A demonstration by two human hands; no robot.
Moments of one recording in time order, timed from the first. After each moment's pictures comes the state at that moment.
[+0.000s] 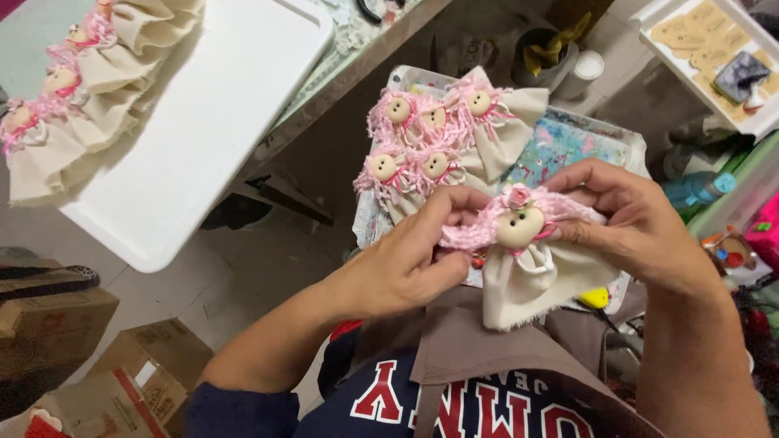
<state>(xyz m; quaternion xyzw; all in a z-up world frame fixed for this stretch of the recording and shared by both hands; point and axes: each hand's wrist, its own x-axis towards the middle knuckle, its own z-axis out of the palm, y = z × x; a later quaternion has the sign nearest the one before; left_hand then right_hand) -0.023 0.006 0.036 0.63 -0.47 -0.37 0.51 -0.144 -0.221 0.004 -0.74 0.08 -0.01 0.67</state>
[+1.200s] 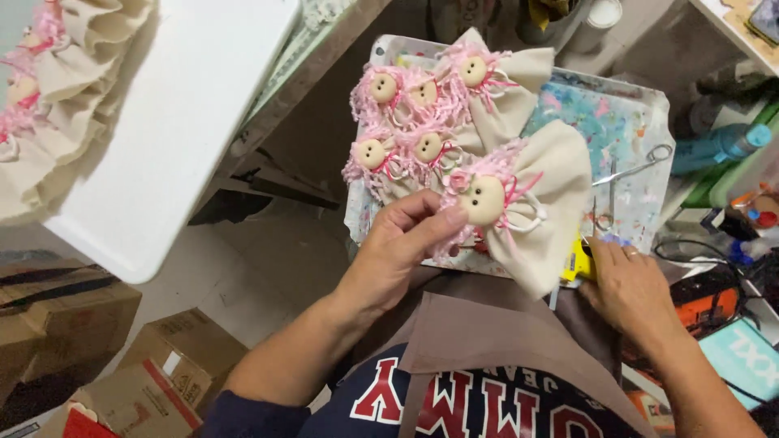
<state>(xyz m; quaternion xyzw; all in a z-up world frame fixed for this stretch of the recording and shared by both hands) -0.039 -0.011 -0.024 0.47 -0.11 -0.45 0.75 -0.263 -0.242 -0.174 -0.98 0.16 0.14 -0.05</state>
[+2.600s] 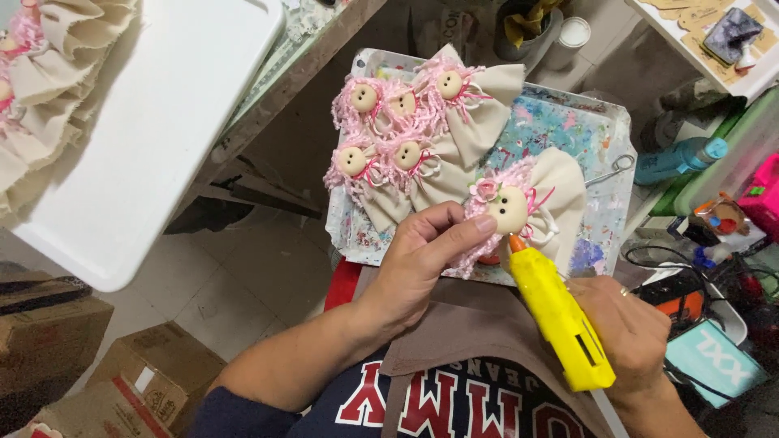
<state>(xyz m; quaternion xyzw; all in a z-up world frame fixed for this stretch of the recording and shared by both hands) -0.068 -0.038 -0.012 0.42 -0.08 -0.47 0.77 -0.239 -0.173 -0.041 -0.94 0.01 -0.28 0.20</state>
